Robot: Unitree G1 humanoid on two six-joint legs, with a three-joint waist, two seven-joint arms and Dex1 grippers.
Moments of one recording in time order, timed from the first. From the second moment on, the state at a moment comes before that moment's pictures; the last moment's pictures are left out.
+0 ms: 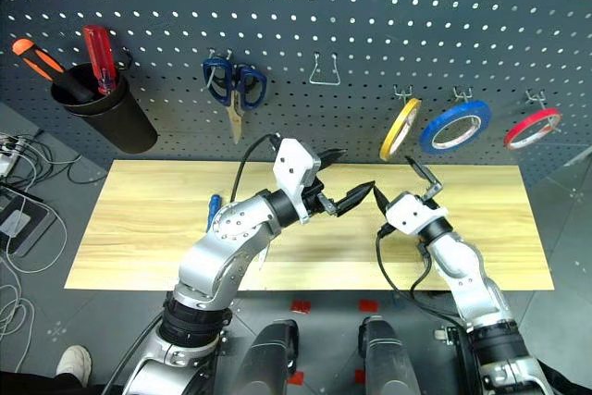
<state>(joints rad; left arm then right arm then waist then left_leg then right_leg) -0.45 0.17 -0.23 -0.27 -0.22 0.49 -0.52 -0.20 -0.43 0.10 0.05 -0.32 -0.35 0.19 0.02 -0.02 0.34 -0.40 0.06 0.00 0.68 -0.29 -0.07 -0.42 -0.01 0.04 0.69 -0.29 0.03</state>
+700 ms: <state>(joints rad) -0.27 0.37 -0.27 -0.27 -0.18 0.37 -0.67 -0.15 -0.25 -0.03 -0.31 -0.17 0.68 0.23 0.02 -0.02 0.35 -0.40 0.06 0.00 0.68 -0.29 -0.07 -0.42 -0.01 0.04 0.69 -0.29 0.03</state>
